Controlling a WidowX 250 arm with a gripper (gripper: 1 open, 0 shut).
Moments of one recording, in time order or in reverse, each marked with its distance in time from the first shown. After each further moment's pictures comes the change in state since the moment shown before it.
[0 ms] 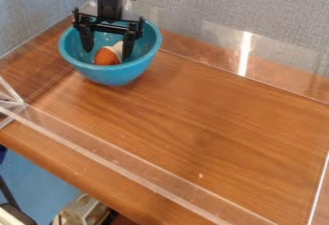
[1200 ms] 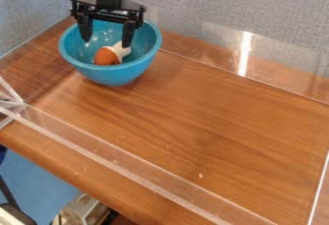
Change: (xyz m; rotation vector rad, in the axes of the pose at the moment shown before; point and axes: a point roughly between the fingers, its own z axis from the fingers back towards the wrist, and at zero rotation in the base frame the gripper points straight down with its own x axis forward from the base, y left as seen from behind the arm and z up) arm -0.002 0.001 0.023 0.016 -0.076 0.000
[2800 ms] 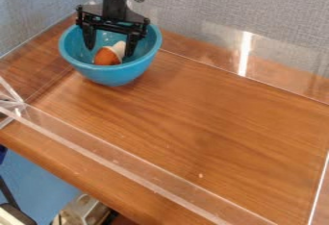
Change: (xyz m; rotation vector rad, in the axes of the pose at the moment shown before) arm -0.001 -0.007 -0.018 0.052 -0.005 0.012
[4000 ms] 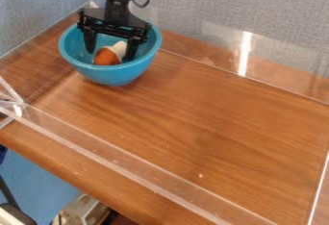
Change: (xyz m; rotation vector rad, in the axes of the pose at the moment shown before) arm -0.003 0.000 -0.004 0.029 -0.010 0.007
